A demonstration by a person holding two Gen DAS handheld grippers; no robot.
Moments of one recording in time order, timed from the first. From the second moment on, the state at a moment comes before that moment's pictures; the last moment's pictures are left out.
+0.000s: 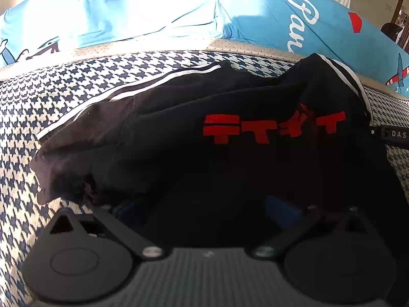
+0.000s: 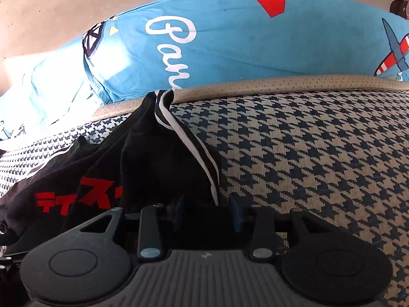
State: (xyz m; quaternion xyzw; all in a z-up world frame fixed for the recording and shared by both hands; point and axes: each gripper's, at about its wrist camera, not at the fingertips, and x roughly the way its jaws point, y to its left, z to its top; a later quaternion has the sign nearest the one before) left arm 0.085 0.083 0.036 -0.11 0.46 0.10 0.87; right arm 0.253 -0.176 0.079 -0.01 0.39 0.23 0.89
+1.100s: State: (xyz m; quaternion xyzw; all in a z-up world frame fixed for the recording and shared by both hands) left arm 0.072 0.066 0.038 -0.09 0.47 0.08 0.88; right arm 0.267 -0.242 0.124 0.19 0.33 0.08 0.92
